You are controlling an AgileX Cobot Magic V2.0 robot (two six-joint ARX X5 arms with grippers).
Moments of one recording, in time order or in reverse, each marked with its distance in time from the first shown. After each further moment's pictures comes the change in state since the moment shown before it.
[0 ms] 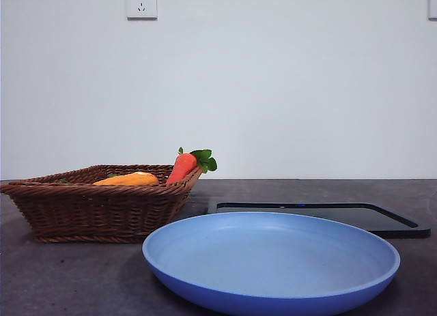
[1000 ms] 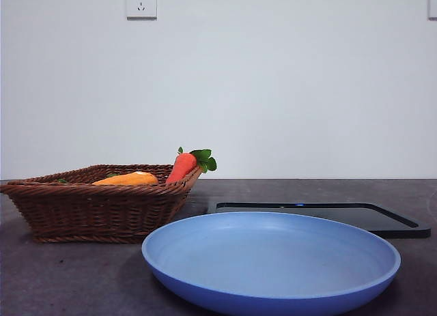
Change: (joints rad) left arm 0.000 0.025 0.137 -0.025 0.114 -0.255; right arm 0.001 0.001 0.120 -0.084 0.057 0.453
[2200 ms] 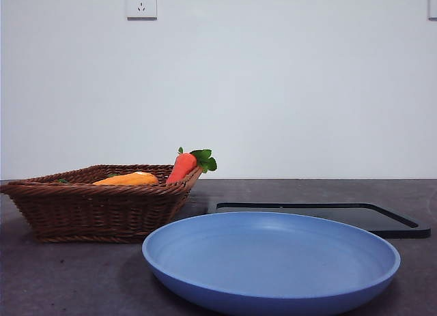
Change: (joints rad) left arm 0.000 0.452 0.499 -0.610 0.387 0.294; right arm 0.033 0.602 0.636 -0.846 -0.291 -0.359
